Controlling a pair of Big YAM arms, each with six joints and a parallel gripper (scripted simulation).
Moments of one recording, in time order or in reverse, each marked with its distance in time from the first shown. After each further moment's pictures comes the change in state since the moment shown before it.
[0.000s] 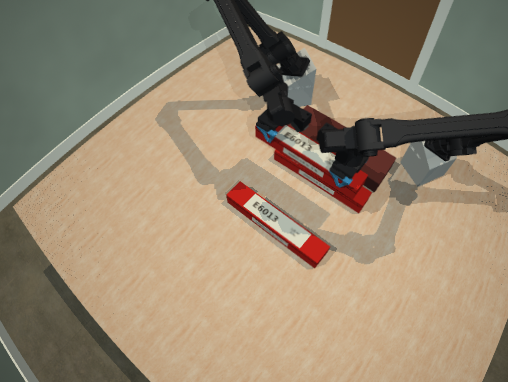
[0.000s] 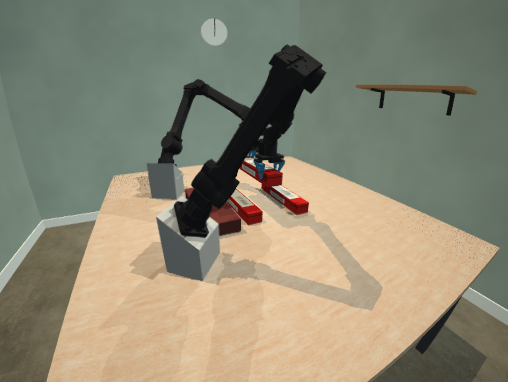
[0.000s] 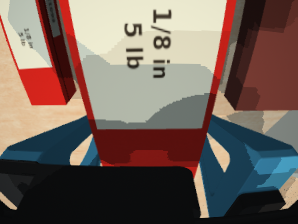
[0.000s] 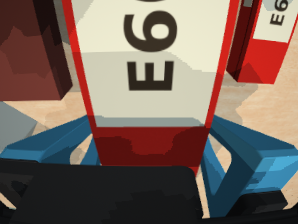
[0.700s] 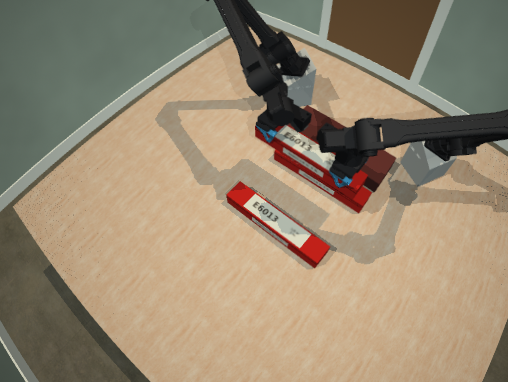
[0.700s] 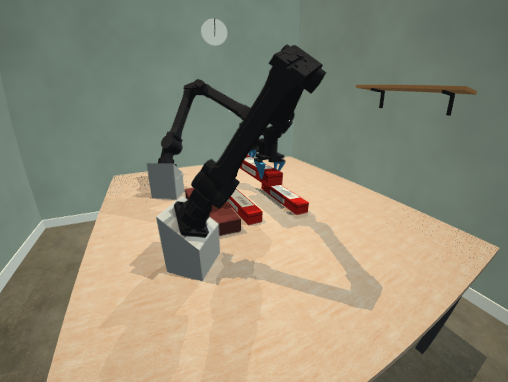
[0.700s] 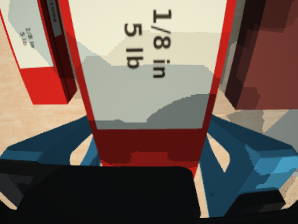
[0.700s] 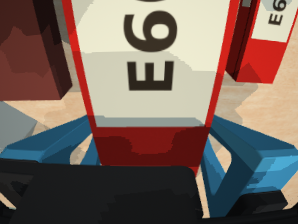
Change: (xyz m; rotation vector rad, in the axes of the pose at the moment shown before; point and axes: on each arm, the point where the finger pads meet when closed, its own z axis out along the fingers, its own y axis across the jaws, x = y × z) left arm 0.000 0.002 -0.002 0.001 0.001 0.001; right arm 0.000 -0.001 -0.002 0.000 -0.001 0.001
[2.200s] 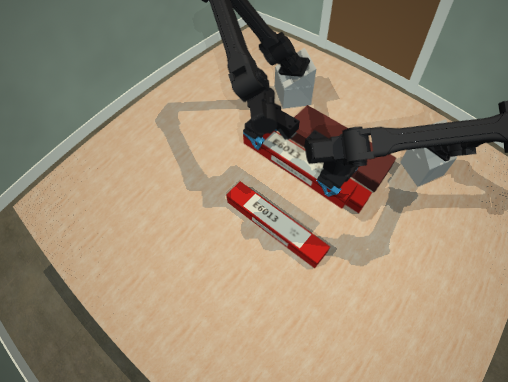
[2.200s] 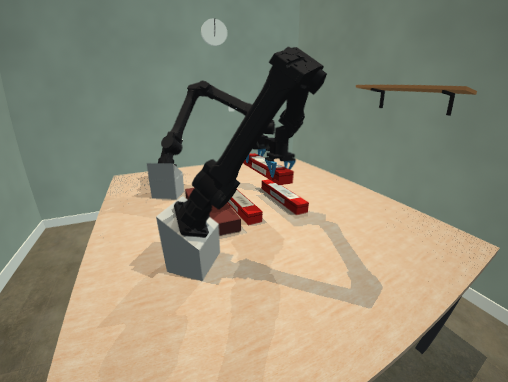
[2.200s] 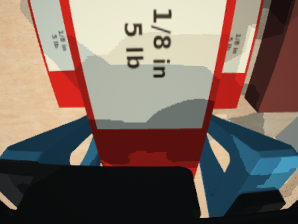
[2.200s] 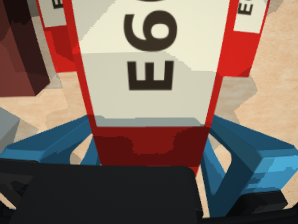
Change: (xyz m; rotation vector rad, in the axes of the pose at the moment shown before) left arm -0.008 0.048 -0.003 -0.002 -0.002 0.003; right arm 0.008 -0.047 -0.003 0.003 -0.005 0.003
